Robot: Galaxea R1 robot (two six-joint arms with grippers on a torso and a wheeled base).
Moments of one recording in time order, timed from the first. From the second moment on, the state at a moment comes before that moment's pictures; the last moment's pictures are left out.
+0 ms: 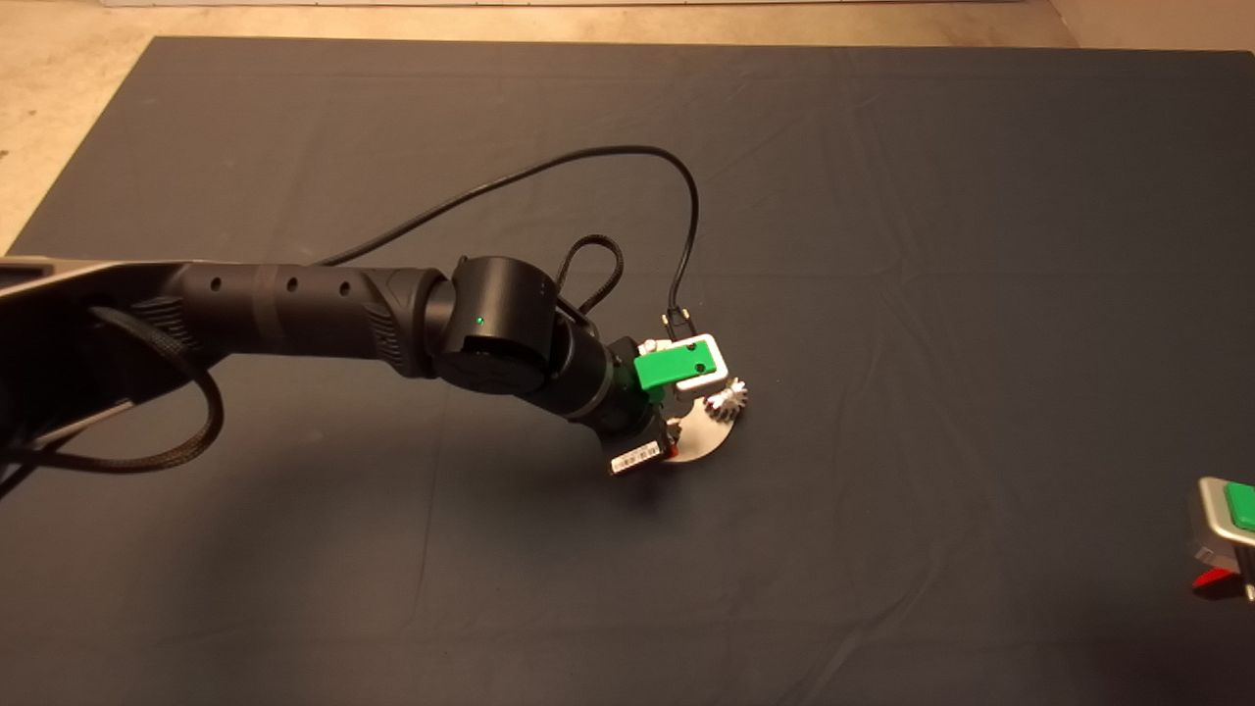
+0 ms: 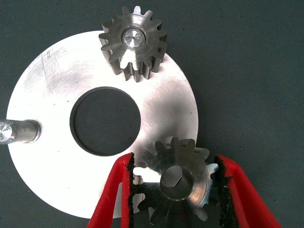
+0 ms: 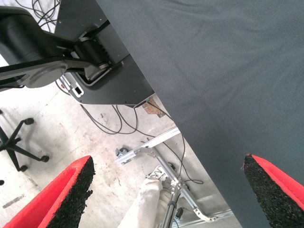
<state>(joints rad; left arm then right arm) -0.24 2.65 -0.99 0.59 1.08 -0.38 0.53 1.62 -0.37 0.16 -1.38 0.32</state>
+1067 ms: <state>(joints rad) -0.27 2.65 -1.01 0.54 1.10 -0.35 0.53 1.62 -0.37 0.16 -1.38 0.32</state>
